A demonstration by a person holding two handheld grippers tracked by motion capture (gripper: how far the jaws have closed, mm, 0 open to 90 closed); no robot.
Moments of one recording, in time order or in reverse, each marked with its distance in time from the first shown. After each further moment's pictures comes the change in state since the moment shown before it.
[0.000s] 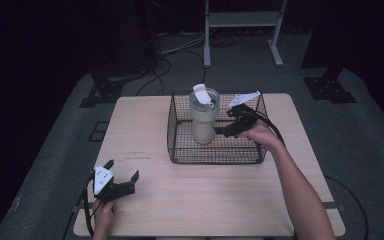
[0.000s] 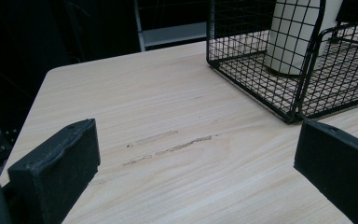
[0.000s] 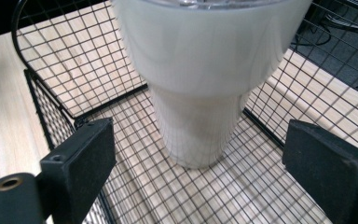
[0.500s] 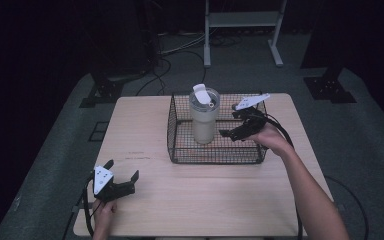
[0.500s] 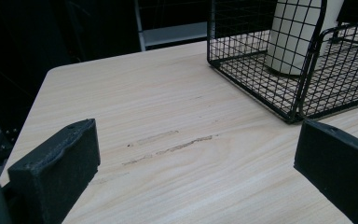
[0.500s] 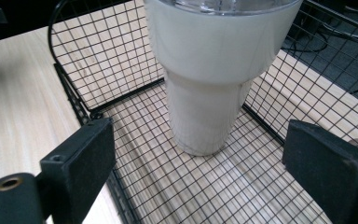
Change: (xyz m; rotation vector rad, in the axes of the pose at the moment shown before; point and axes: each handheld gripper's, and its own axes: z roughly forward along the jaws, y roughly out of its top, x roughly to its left) left arm 0.000 0.000 0.000 0.001 0.000 -0.003; right arm 0.011 -0.006 -0.031 -0.026 0.002 -0.014
